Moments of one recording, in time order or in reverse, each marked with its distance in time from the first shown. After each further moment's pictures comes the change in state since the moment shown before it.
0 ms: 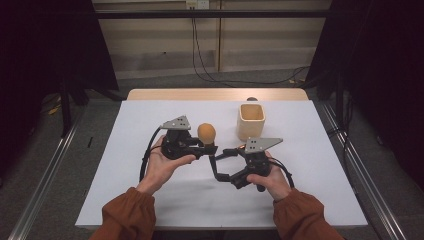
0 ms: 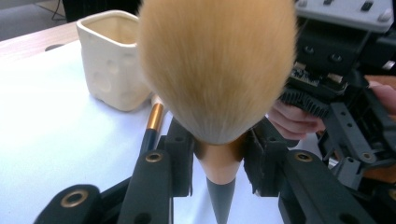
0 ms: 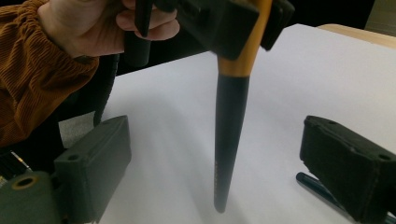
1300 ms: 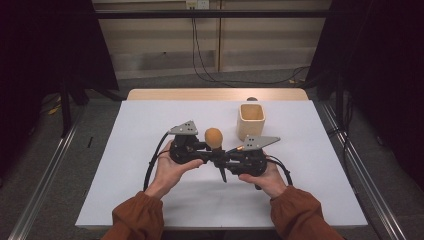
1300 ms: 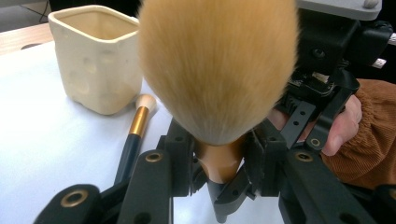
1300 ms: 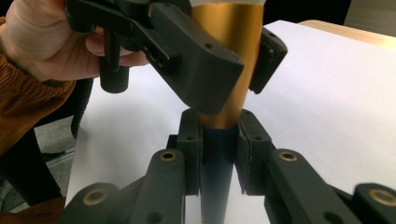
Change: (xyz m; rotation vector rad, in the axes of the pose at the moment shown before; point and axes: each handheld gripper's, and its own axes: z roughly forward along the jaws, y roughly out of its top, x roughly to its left) left arm -0.004 -0.010 0.020 -0.045 -0.031 -0.010; right arm -0.006 -0.001 0.006 0.001 -0.058 0.021
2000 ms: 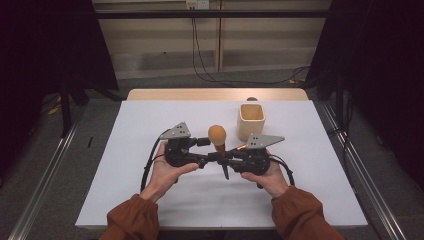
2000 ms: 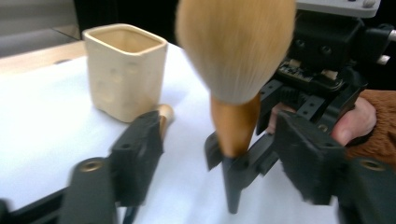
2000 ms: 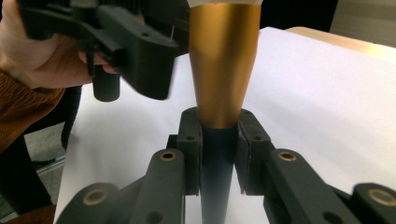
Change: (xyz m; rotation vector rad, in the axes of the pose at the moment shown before) left arm 0.001 -0.012 -0.015 -0.087 0.078 0.008; right arm -0.003 0.002 -0.008 -0.028 -0.043 -0.004
